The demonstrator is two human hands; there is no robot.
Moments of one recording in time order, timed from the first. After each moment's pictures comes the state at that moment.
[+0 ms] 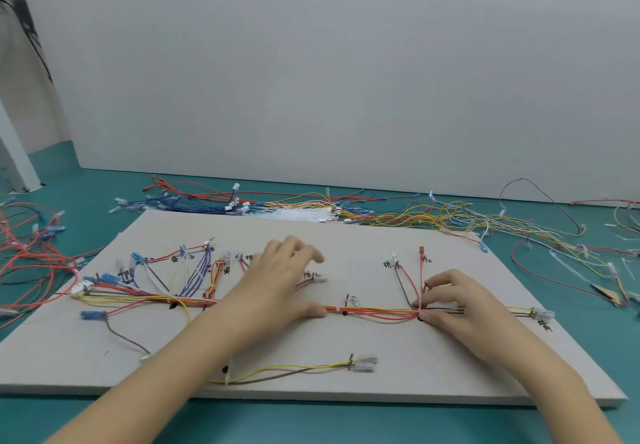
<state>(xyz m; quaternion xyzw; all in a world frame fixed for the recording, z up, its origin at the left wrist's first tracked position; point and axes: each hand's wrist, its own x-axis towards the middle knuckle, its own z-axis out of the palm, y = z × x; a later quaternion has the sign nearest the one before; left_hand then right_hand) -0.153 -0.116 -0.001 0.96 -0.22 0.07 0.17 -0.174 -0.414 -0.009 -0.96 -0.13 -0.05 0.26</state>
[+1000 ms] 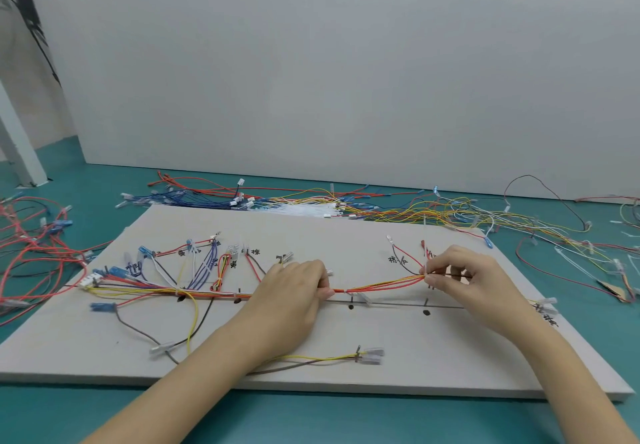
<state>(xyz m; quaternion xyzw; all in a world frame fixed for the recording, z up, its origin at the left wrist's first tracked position) -0.161 -0.124 -0.028 0.94 -0.25 0.14 0.20 -0.160 -0.409 0.007 -0.89 -0.16 -0.14 0.40</state>
